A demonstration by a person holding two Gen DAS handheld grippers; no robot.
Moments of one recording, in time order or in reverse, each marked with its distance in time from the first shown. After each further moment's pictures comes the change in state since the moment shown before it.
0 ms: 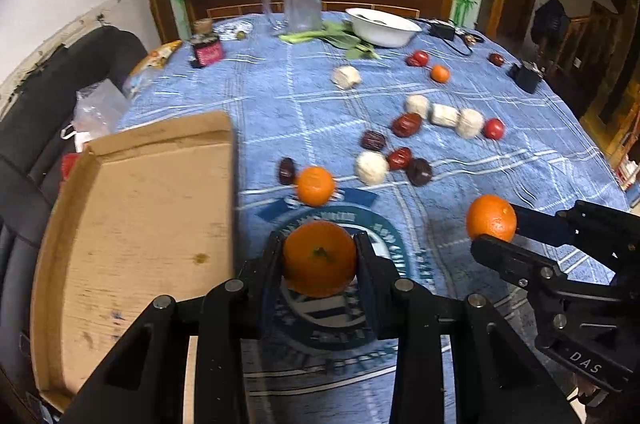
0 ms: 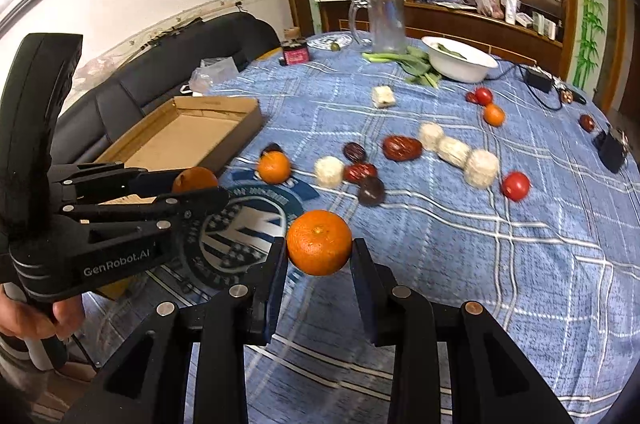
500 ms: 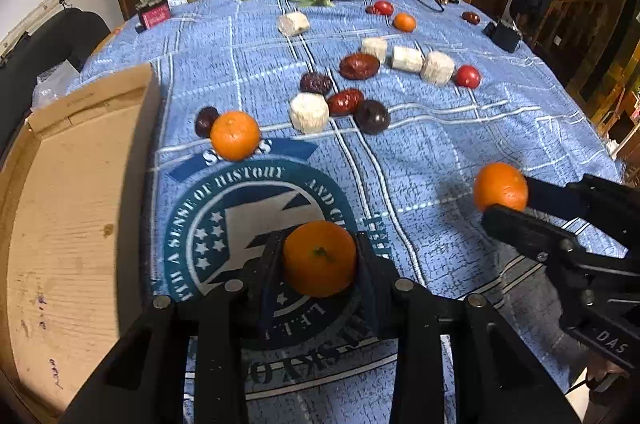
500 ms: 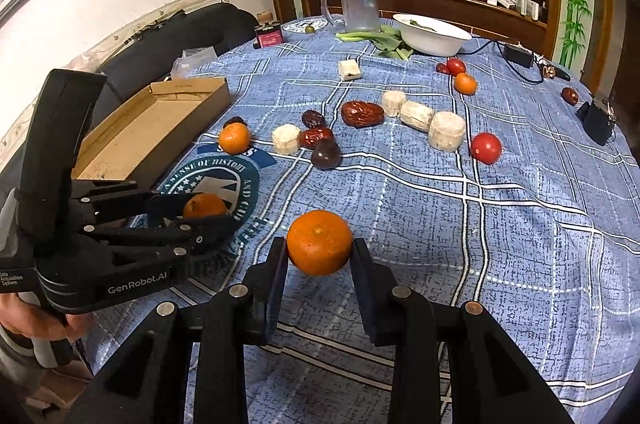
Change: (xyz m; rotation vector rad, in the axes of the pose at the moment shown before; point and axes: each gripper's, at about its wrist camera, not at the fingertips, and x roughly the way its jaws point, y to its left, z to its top) left arm 0.041 -0.043 -0.021 0.038 0.100 -0.107; right arm -0.003 -0.035 -0.028 0.043 0.045 -0.040
